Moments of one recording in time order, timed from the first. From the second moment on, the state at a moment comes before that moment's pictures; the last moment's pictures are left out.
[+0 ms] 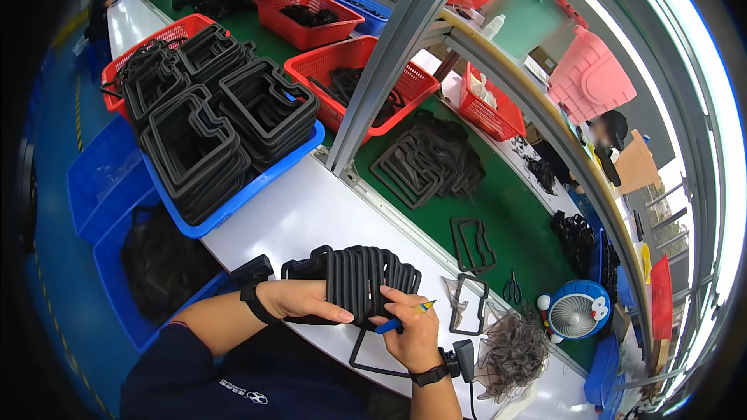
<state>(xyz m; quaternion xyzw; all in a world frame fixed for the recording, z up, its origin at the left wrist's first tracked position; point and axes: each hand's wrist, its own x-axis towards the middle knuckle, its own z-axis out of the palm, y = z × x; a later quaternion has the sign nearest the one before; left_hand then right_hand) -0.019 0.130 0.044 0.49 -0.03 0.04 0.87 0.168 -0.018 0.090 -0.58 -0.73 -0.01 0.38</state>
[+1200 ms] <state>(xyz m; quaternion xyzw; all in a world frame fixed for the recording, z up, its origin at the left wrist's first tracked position) -0.017 0.126 0.038 0.50 -0.04 0.05 0.87 0.171 -0.021 0.077 -0.58 -0.72 -0.02 0.38</state>
